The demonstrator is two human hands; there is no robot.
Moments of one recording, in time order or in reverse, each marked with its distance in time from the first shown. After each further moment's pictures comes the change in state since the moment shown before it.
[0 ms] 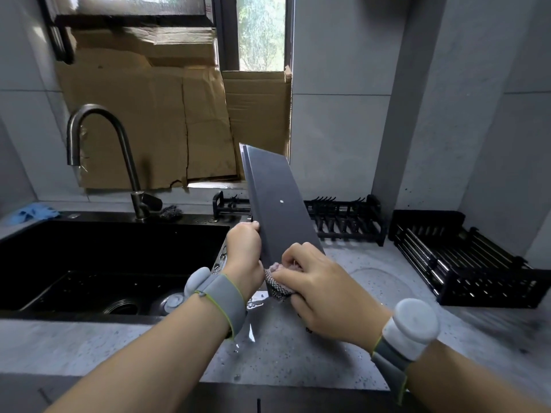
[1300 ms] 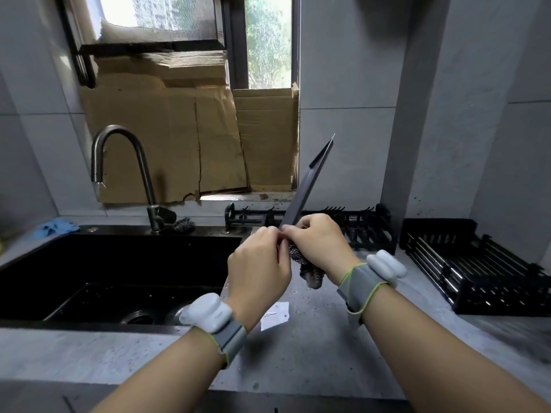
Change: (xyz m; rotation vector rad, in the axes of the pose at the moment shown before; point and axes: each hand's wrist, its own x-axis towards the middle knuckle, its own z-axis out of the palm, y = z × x) left_hand -0.024 0.003 -0.038 1.314 0.032 1.144; right_hand 0.086 0.016 -0.005 0.522 0.201 0.802
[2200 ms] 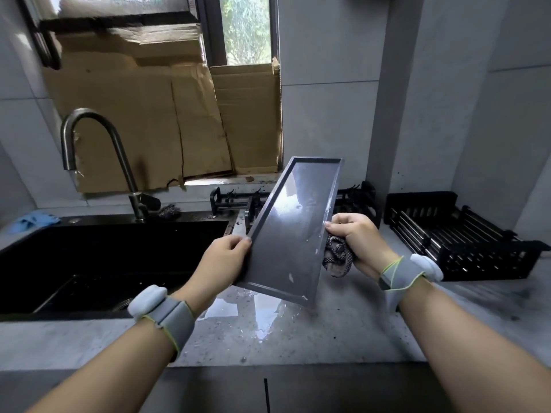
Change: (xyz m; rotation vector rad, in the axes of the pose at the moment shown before) left_hand -0.010 -0.049 0.008 -0.503 -0.410 -0.470; right_hand -0.009 0.099 -0.045 0.682 -0.059 0.163
